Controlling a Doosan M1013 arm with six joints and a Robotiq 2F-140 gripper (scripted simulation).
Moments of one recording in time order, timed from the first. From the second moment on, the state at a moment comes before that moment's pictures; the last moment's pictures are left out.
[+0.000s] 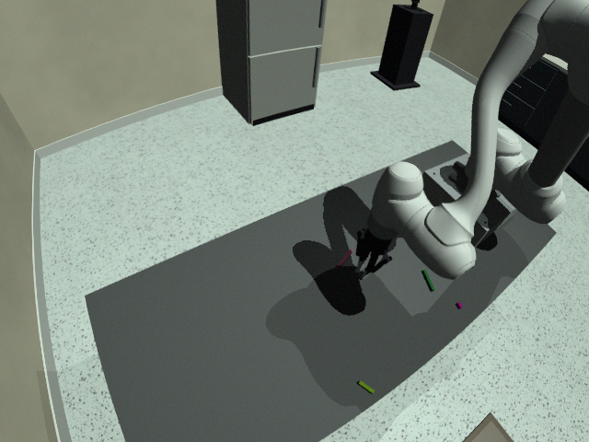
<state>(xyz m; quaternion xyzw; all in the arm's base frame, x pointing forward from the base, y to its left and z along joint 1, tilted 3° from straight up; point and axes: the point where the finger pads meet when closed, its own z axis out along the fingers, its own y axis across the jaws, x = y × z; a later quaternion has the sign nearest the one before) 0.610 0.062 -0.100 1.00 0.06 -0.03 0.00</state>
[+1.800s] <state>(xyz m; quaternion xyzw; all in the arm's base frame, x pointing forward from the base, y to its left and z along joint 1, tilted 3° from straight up) 0.610 0.062 -0.100 1.00 0.06 -0.03 0.00</state>
